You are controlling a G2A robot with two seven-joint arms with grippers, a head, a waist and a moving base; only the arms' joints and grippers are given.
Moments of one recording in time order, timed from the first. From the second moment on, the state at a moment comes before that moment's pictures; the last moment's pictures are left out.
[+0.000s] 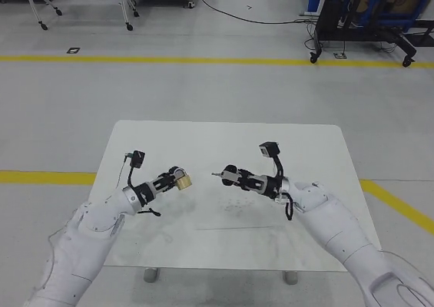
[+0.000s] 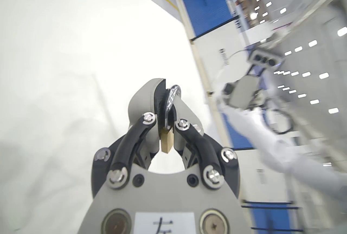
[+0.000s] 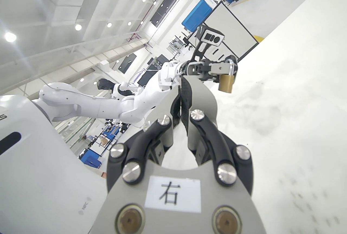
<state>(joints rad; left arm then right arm) 1.23 -1.09 -1.19 -1.36 -0.23 -0.26 -0.69 -0.97 -1.22 0.86 -1.01 0.39 -0.94 0.78</state>
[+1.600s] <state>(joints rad) 1.10 -1.18 -1.09 -1.20 -0.60 -0.10 -0.60 -1.15 -1.26 0.88 -1.27 -0.07 -0.53 0.22</state>
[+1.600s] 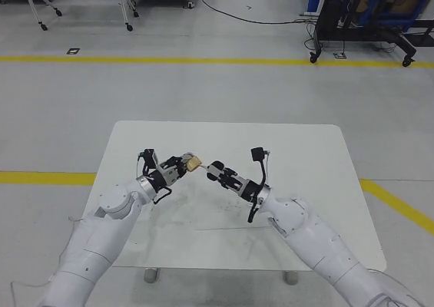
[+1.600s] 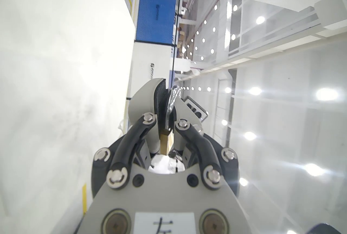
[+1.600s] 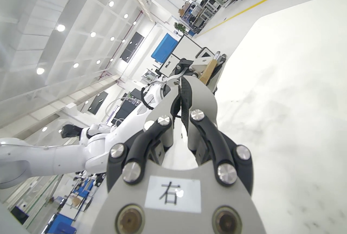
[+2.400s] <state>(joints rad) 1.16 -1.18 -1.14 -1.28 -0.54 -0.09 -0.51 -1.22 -1.32 0.82 -1.37 -0.06 -0.25 0.03</state>
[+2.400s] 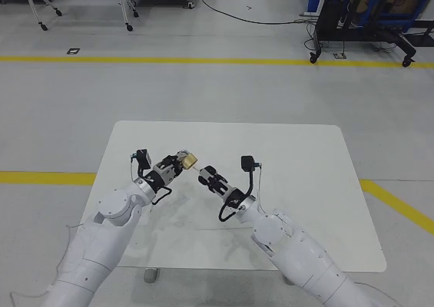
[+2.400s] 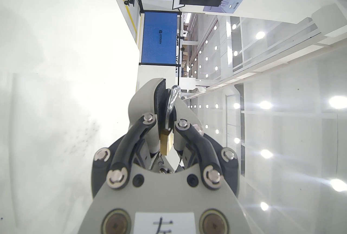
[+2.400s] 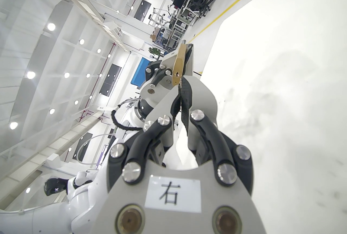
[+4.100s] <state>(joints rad) 1.17 -1.20 -1.17 -1.28 -0.50 -0.11 -0.55 -1.24 -1.37 0.89 -1.36 0.05 -0.29 0.09</state>
